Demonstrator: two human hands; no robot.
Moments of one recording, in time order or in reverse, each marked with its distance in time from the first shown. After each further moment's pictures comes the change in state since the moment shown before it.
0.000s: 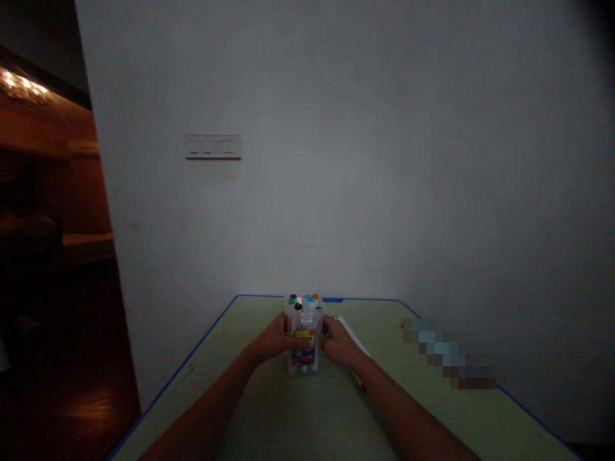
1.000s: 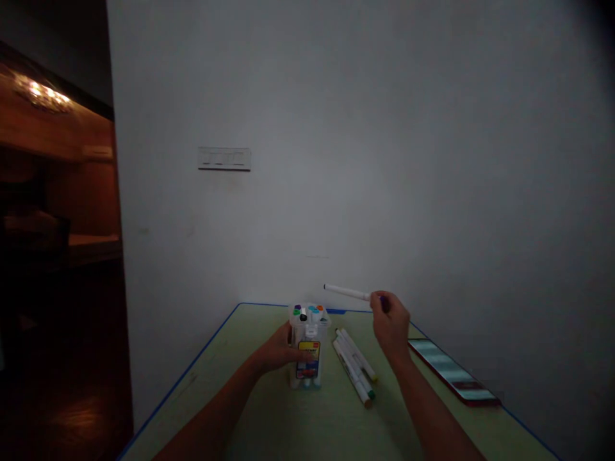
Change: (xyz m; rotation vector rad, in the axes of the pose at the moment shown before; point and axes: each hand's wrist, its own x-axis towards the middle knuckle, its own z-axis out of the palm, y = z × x) left_hand -0.001 0.000 -0.001 -0.022 -0.037 0.030; right_hand 0.003 -0.027 -0.084 -0.181 0.890 0.073
